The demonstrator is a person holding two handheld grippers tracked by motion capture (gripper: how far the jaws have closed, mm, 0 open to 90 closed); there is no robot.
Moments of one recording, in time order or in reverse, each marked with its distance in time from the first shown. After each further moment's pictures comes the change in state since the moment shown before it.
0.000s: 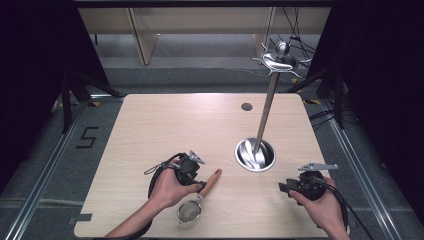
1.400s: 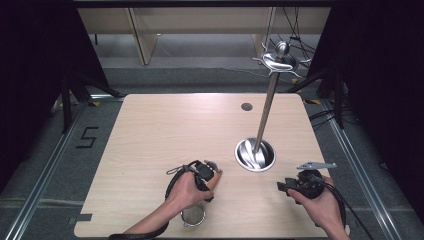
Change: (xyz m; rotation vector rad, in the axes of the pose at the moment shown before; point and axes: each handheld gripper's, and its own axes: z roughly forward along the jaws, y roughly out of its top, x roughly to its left) left arm -0.024 0.015 0.047 0.331 0.028 -0.069; right arm 0.002 0.001 0.007 -0.049 -0.033 0.000
